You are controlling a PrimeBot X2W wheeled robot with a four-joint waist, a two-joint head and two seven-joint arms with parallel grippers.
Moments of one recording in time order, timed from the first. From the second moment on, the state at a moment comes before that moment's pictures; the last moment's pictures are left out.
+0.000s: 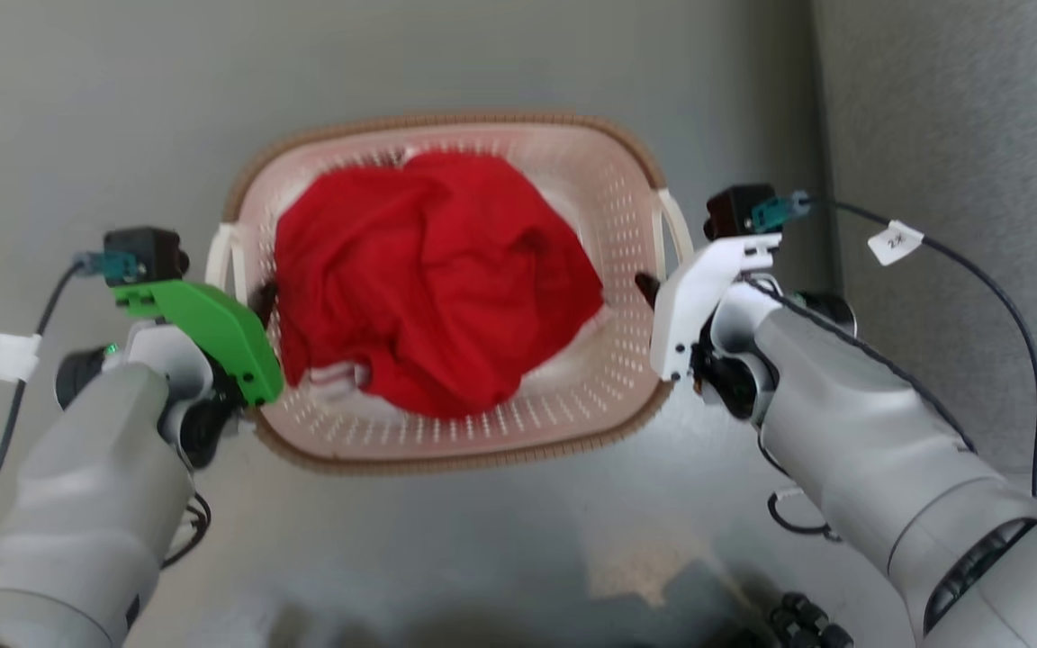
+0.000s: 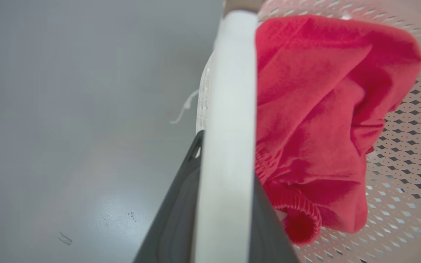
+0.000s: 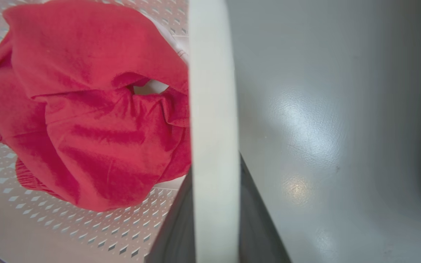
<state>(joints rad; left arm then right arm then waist) -0.81 0.21 -0.82 0.99 -1.08 -0.12 0.04 -0.85 -0.02 0.90 1.08 0.94 -0.02 0.10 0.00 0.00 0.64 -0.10</state>
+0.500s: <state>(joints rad) -0.92 0.20 -0.81 1.01 -1.02 -0.12 -0.13 -0.96 -0.01 0.89 1.10 0.91 -0.06 -0.03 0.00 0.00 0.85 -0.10</state>
